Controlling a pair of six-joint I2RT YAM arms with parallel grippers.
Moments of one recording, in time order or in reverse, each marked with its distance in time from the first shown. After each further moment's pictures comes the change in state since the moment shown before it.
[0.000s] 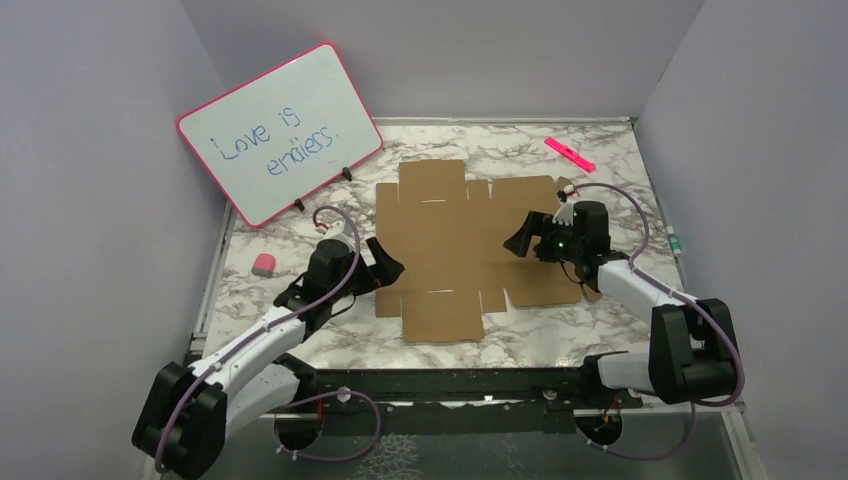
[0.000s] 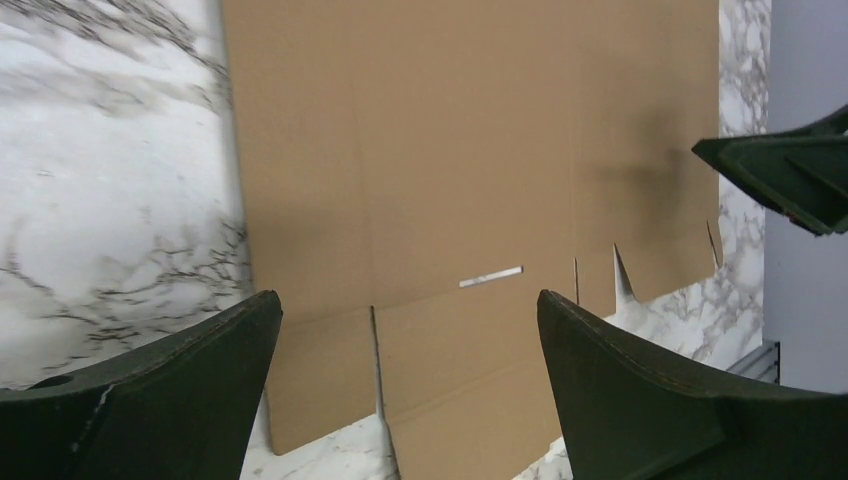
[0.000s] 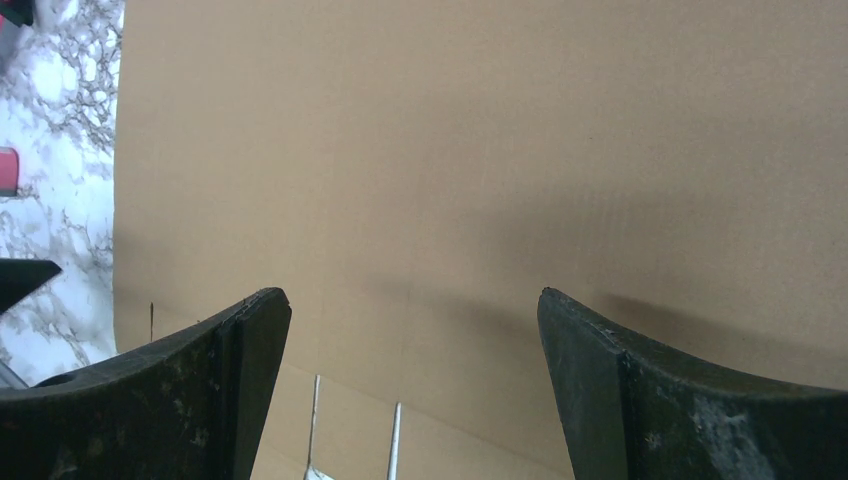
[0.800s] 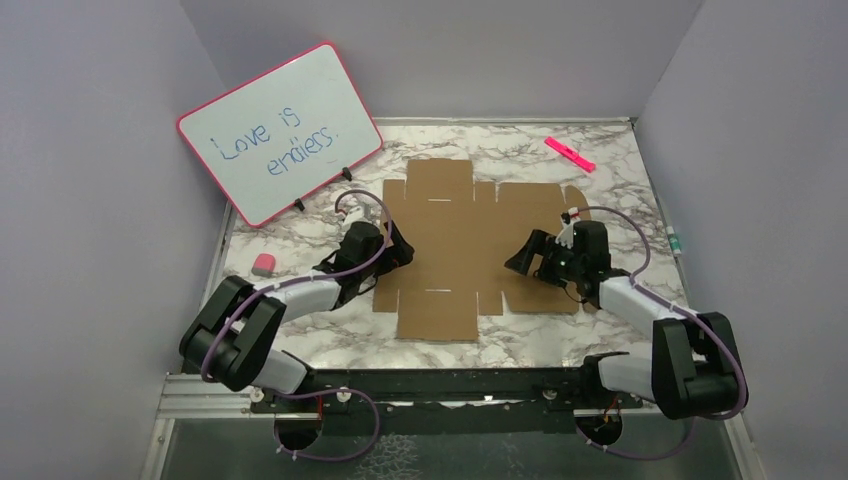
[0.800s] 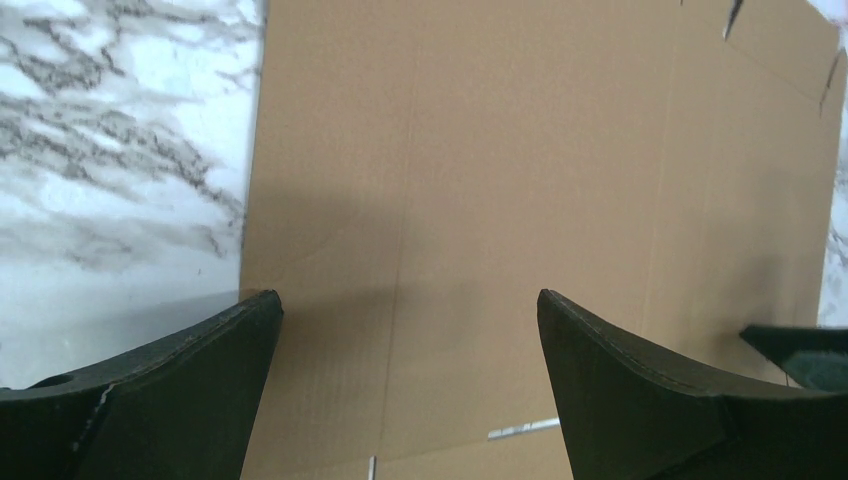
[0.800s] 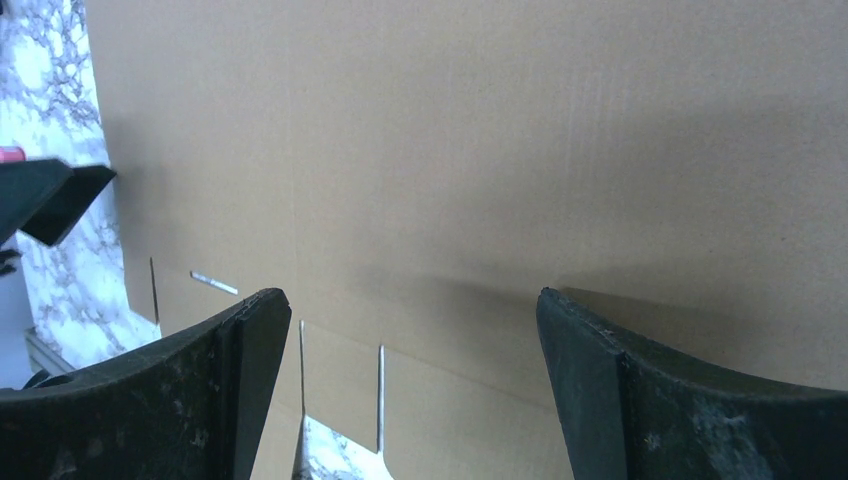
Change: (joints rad) left arm -0.080 0.470 0.111 0.282 -0.184 -0.035; right arm 0.000 -0.046 -0.125 -0.033 0.006 0.125
